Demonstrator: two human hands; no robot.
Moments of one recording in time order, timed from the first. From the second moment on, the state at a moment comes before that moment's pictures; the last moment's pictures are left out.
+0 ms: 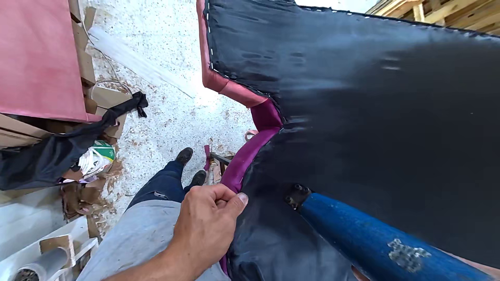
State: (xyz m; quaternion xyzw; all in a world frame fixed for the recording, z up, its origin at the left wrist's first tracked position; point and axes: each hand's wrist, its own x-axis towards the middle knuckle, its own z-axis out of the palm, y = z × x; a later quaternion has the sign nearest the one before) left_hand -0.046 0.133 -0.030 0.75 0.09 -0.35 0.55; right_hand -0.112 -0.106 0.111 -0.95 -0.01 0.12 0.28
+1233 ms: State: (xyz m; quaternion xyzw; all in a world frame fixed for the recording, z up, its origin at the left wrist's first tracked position) left_hand -0.079 0.151 -0.035 0.78 0.08 -0.30 0.54; right_hand -0.100 -0.113 0.115 -0.95 -0.04 0.11 0.30
